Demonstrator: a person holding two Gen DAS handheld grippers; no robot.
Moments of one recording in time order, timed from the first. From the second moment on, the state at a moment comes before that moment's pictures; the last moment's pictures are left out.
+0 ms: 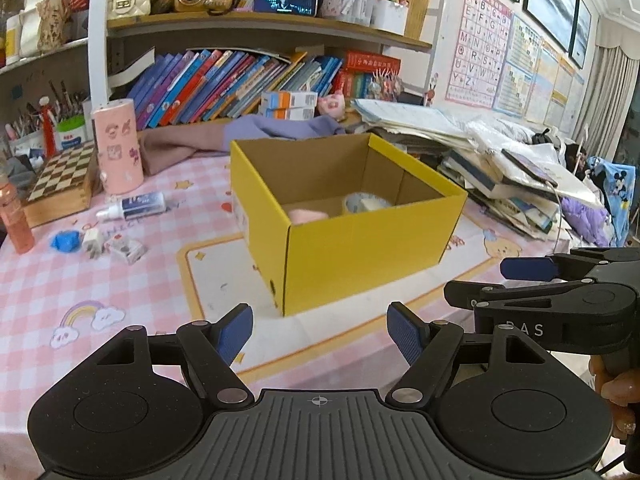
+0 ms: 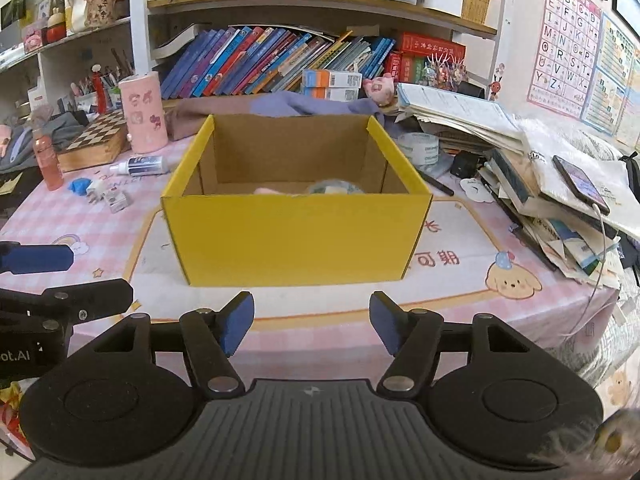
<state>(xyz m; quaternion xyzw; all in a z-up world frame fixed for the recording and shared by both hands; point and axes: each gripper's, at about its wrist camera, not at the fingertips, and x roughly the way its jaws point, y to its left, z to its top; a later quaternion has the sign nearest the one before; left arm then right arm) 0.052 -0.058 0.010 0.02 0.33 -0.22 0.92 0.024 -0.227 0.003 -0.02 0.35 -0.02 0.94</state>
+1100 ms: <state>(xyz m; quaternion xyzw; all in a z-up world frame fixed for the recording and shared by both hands) 0.020 0.027 0.003 -0.01 0.35 -0.15 0.92 0.014 -0.139 -0.009 -0.04 0.37 0.07 0.93</state>
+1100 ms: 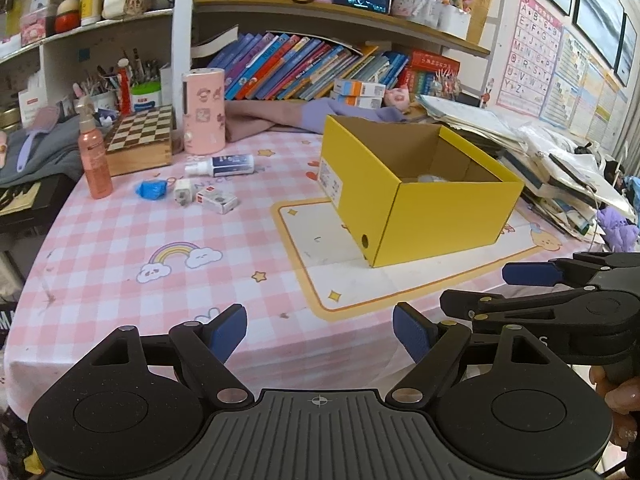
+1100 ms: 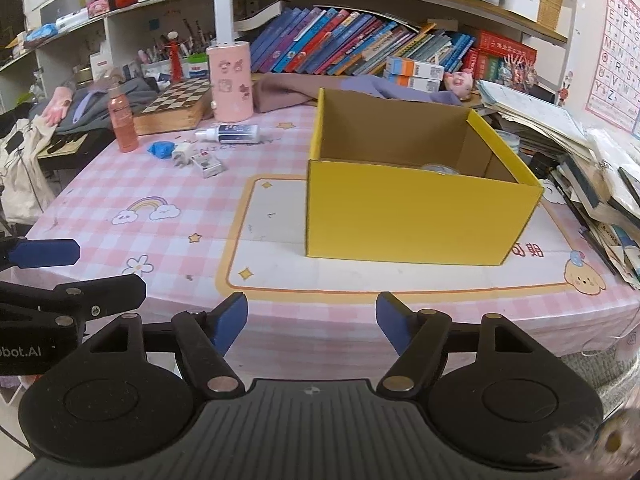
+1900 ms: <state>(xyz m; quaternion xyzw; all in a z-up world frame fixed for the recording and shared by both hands) 0.023 0.087 0.003 -0.03 0.35 -0.07 0.93 0.043 -0.071 -0.011 -0.07 0.36 0.16 0.92</state>
